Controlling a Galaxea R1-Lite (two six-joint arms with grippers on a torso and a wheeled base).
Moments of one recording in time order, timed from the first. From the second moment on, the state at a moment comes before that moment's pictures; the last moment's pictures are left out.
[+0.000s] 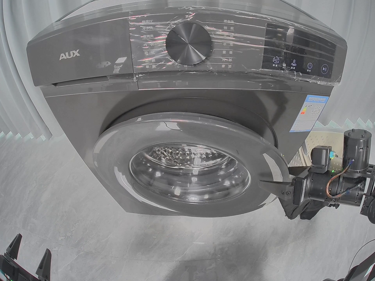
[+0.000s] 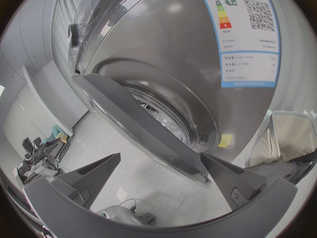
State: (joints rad) left arm 0.00 0.02 -0.02 0.00 -0.01 -0.04; right arm 0.46 1.47 -0.53 -0.58 0.20 0.14
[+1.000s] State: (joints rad) left arm 0.00 0.02 -0.02 0.01 -0.01 -0.04; right arm 0.50 1.45 -0.52 -0.59 0.20 0.14
